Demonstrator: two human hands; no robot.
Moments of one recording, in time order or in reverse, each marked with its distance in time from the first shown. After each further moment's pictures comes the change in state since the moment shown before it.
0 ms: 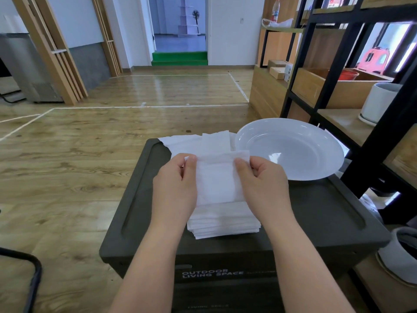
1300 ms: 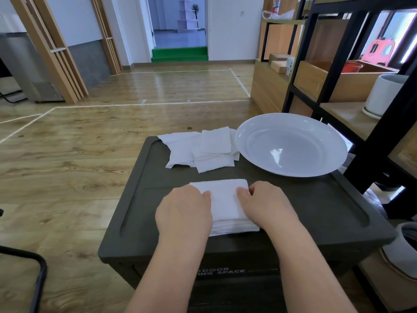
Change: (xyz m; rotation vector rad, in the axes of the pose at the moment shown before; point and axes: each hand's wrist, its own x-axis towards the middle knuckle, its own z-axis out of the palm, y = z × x) left_hand -0.024 0.011 0.013 0.929 -0.271 -0.117; right_hand 0.001 0.030 -0.001 -0.528 -0.286 0.295
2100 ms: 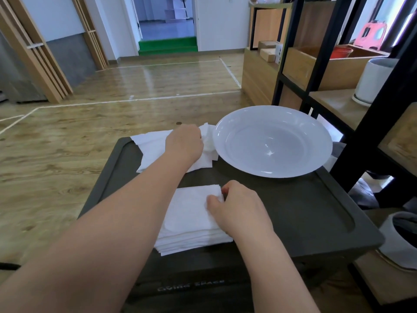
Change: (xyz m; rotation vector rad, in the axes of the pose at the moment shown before) left_hand 0.166 0.071 0.033 0.057 0.112 0.327; right_hand 0.009 0.007 0.002 0.137 -0.080 0.005
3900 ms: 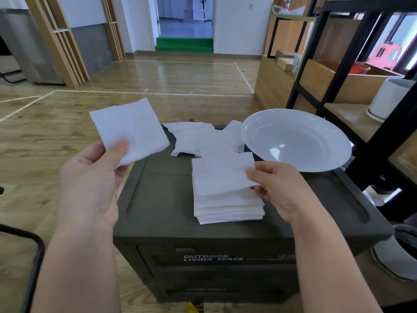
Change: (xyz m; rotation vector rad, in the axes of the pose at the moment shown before) left_hand -0.194 -0.108 -0.104 -1.636 0.546 -0.577; right_hand -0.015 -0.009 -0.020 0.715 -0.086 -0.073
